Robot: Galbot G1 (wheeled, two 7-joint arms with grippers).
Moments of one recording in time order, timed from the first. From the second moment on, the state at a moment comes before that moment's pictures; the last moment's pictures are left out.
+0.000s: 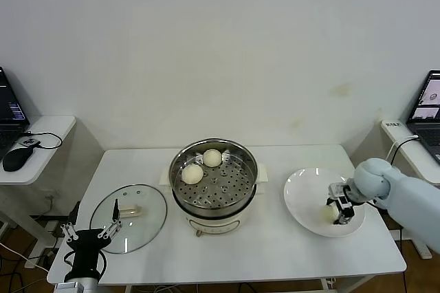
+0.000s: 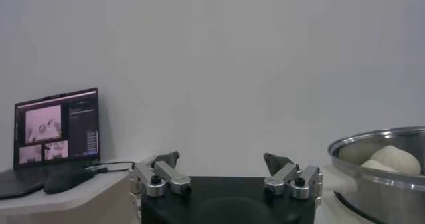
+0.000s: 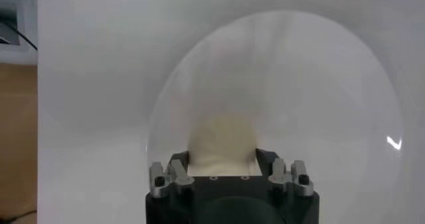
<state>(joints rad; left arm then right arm) 1.74 -1.28 -0.66 -2.14 -0.12 -0.15 -0.24 -0.16 0.53 -0.65 1.41 -0.21 -0.25 -1.11</state>
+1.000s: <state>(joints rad) 1.75 -1.28 -0.67 -2.16 -0.12 -0.15 -0.25 0.55 0.85 -1.06 1.47 0.16 -0.27 -1.06</state>
